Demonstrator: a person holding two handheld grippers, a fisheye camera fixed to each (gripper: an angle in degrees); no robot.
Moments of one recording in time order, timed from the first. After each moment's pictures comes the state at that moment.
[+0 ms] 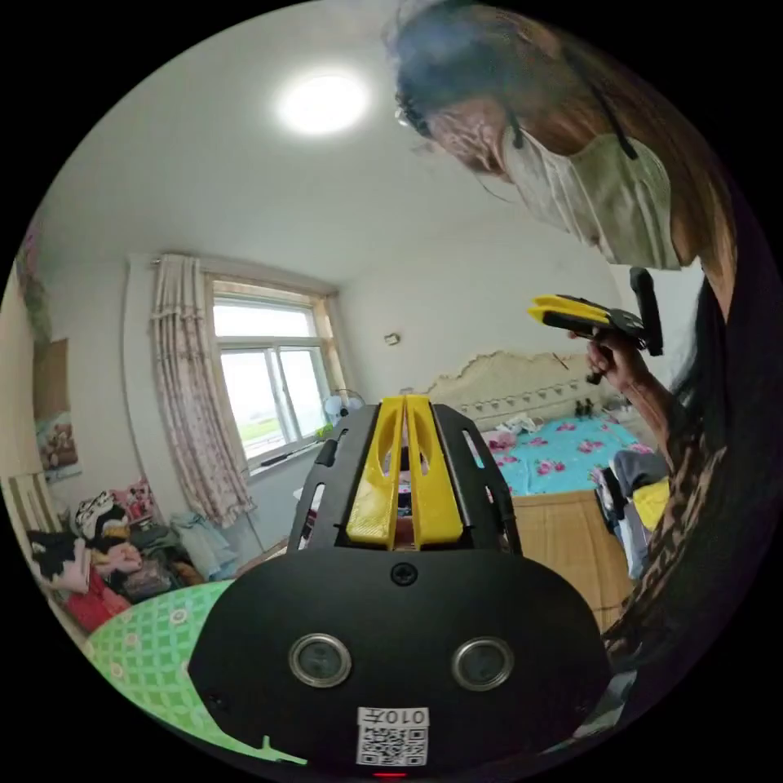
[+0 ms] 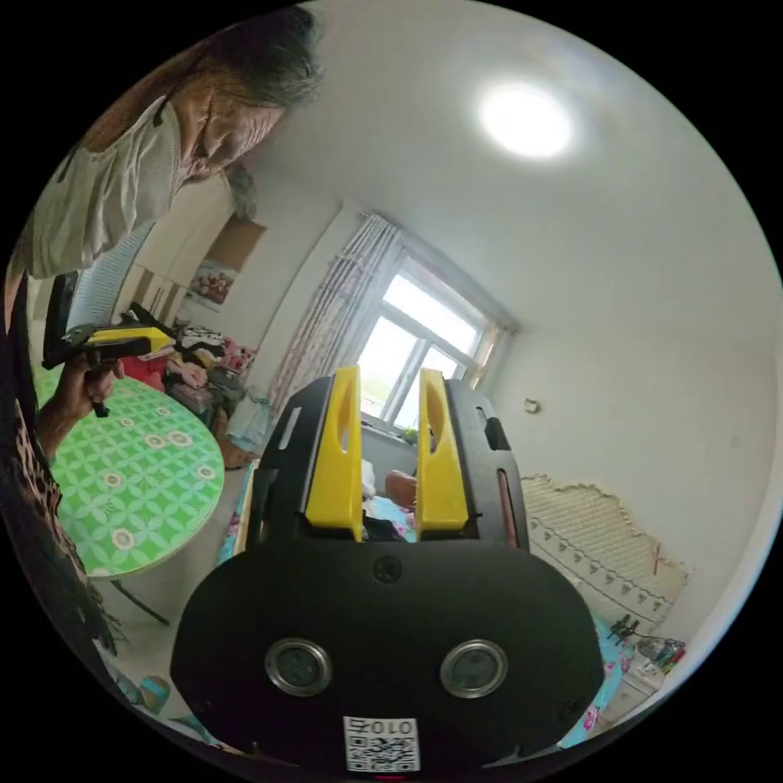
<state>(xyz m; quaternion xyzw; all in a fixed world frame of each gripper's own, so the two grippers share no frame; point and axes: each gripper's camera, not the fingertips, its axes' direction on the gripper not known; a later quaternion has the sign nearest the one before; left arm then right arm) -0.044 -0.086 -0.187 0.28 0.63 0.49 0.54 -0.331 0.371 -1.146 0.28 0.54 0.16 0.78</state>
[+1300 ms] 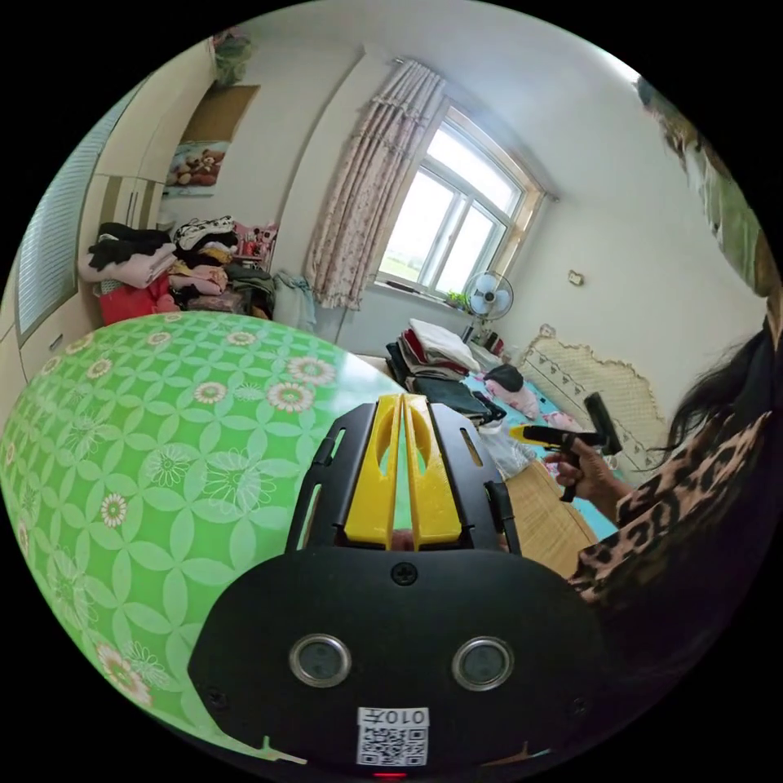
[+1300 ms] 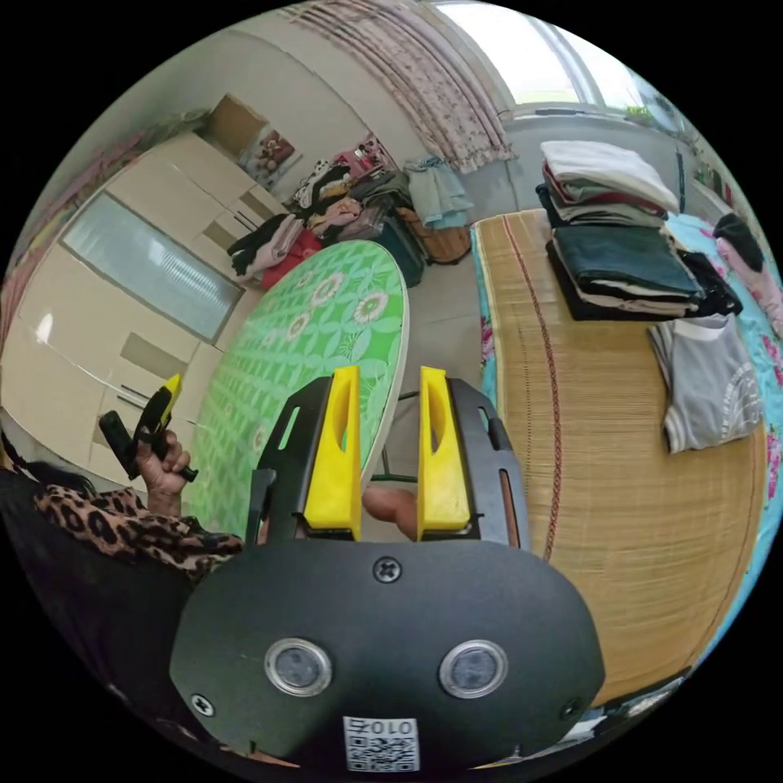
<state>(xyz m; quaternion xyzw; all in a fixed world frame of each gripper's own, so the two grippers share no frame) 0.059 -0.208 0.134 0.00 0.46 0.40 0.79 0.428 0.192 -0.610 0.04 -0.13 0.41 0.90</state>
